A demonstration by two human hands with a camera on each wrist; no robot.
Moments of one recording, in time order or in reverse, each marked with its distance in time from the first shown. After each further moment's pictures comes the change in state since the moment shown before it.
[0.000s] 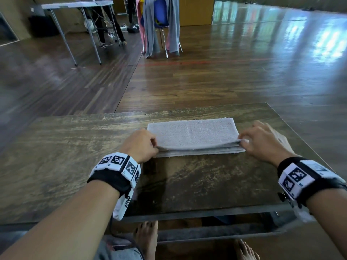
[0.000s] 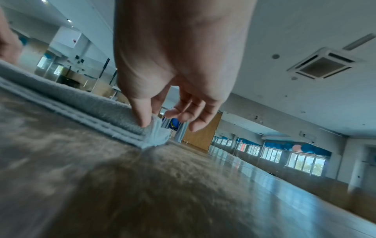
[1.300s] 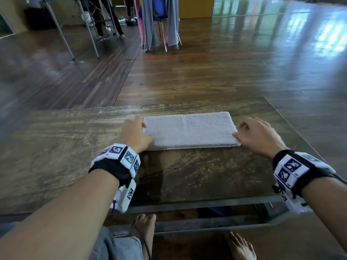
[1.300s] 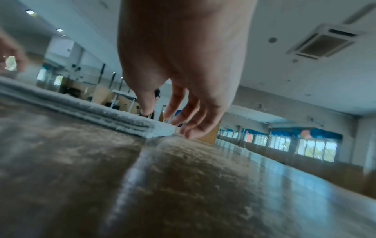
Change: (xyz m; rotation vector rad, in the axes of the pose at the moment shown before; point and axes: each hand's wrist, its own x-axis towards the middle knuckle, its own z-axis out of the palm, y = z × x) left_hand 0.002 0.013 0.005 -0.191 0.115 -0.282; right_hand 0.001 0.004 0.005 0.262 -0.031 0.148
